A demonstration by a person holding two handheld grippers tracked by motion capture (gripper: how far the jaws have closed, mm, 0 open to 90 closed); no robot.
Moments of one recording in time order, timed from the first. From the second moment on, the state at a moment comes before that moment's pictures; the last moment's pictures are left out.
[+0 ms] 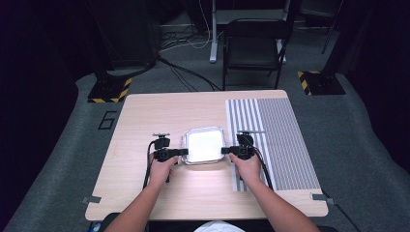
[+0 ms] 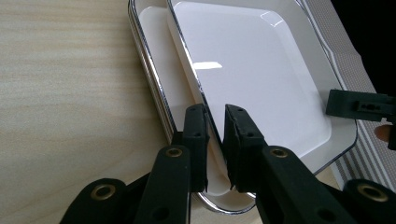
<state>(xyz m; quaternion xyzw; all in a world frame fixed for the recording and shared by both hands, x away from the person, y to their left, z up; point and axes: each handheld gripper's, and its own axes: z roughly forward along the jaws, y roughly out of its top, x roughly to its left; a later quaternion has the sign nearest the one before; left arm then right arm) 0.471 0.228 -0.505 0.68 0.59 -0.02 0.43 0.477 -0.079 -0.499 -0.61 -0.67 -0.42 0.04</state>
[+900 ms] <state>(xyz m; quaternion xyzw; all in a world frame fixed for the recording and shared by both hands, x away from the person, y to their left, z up) 0.464 0.207 -0.489 0.71 0.57 0.03 0.41 0.474 -0.080 -0.488 -0.59 -0.71 -0.38 -0.01</state>
